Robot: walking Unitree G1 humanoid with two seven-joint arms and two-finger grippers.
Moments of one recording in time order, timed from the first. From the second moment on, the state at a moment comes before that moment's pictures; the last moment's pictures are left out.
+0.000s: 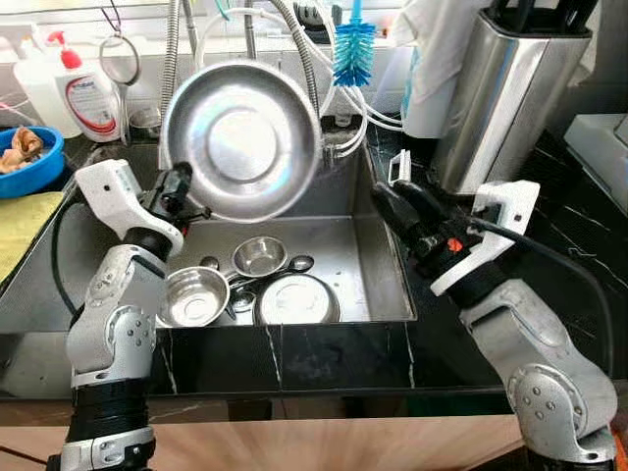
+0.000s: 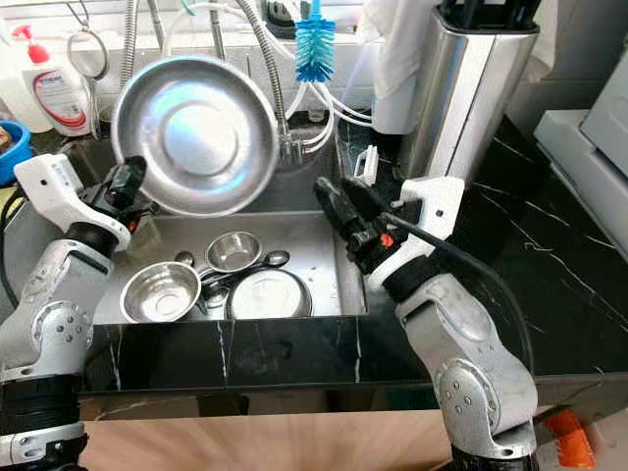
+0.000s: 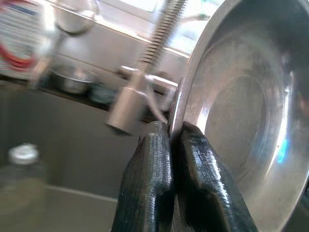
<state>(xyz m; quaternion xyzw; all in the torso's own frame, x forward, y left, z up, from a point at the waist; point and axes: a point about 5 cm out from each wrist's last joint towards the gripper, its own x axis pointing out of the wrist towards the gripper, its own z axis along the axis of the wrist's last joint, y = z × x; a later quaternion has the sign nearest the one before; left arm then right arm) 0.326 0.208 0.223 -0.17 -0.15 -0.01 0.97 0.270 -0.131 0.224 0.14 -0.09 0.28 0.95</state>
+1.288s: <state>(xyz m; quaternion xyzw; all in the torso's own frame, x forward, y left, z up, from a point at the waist) 0.331 0.272 0.146 0.12 0.03 0.02 0.99 0.261 -0.180 0.195 0.06 -0.03 0.14 0.99</state>
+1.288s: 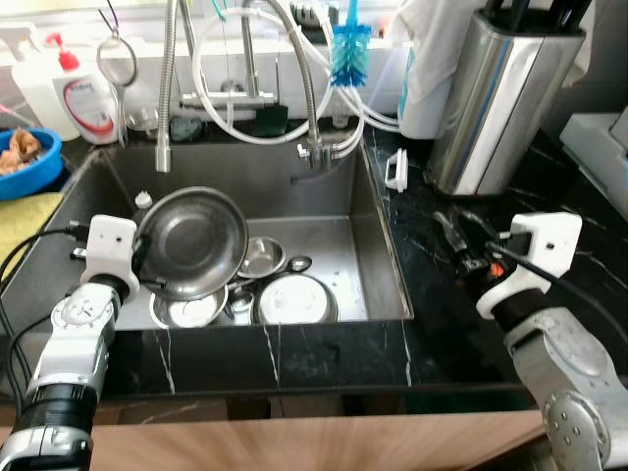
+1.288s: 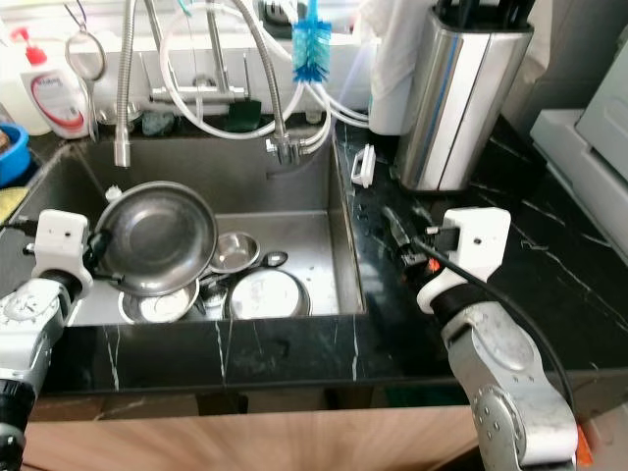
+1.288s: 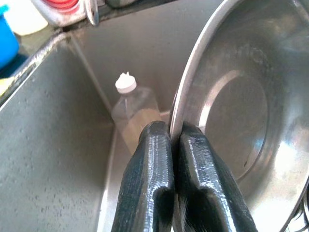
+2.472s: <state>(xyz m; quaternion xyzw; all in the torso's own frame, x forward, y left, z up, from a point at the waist) 0.337 0.245 0.143 0.06 0.03 -0.06 1.00 0.262 -0.178 0.191 0.06 -0.03 0.14 0.99</state>
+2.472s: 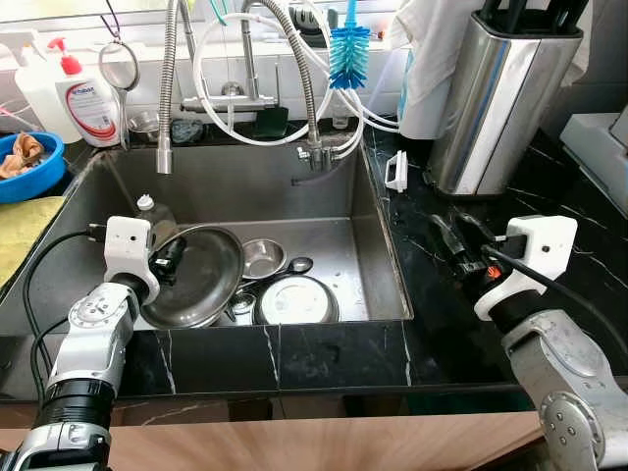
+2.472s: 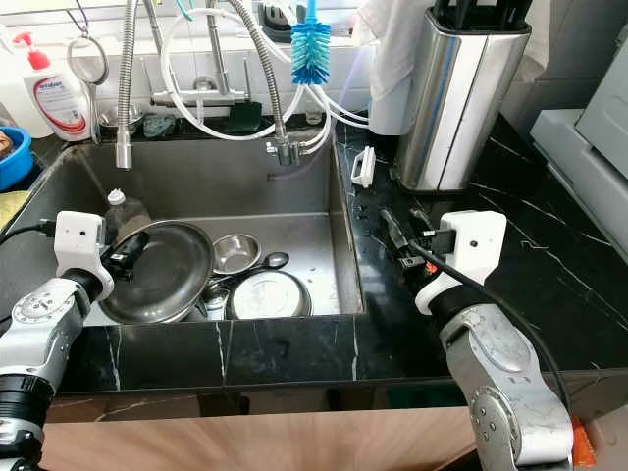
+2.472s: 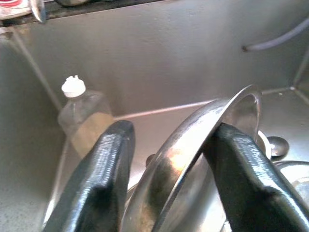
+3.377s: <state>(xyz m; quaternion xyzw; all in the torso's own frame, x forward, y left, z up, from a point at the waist) 0.329 0.206 0.185 0.06 -0.11 -0.11 0.99 0.266 -0.166 0.196 0.04 -0.08 0.13 0.99</state>
